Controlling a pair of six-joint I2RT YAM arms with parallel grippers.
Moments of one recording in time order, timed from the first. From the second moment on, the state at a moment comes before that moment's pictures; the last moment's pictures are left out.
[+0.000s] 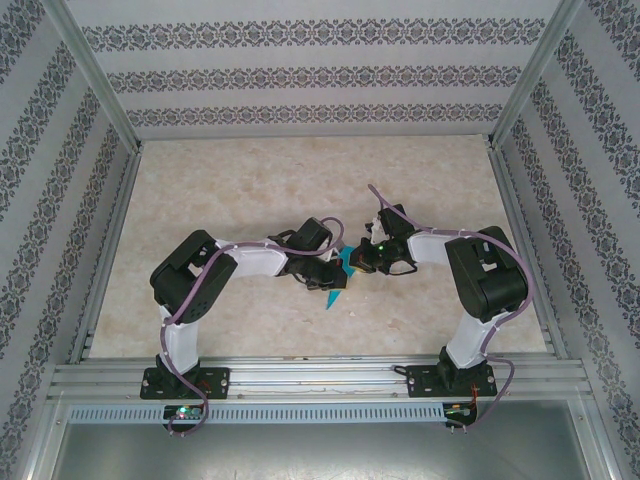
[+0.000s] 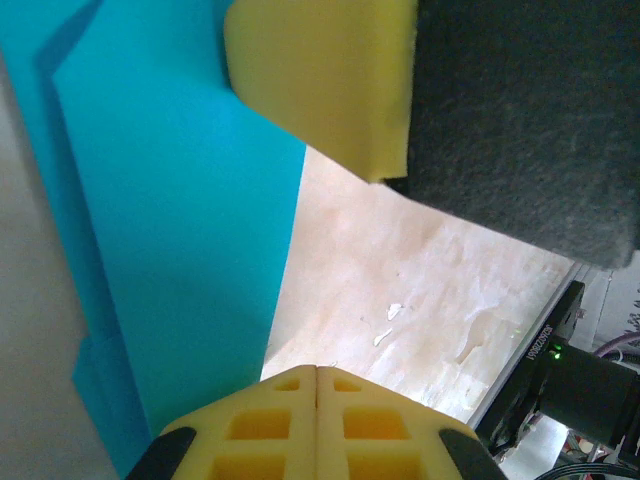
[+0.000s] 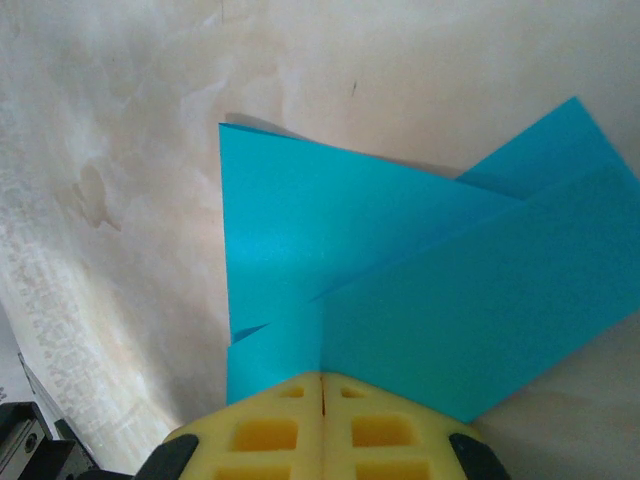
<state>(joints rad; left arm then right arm) -0.73 1.94 1.08 -0.15 0.61 -0.74 0.34 1.78 0.82 -0.17 -0.62 0.65</state>
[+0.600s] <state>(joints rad) -0.73 1.94 1.05 -0.17 0.62 -0.71 0.34 1.79 0.85 -0.21 -0.61 0.62</state>
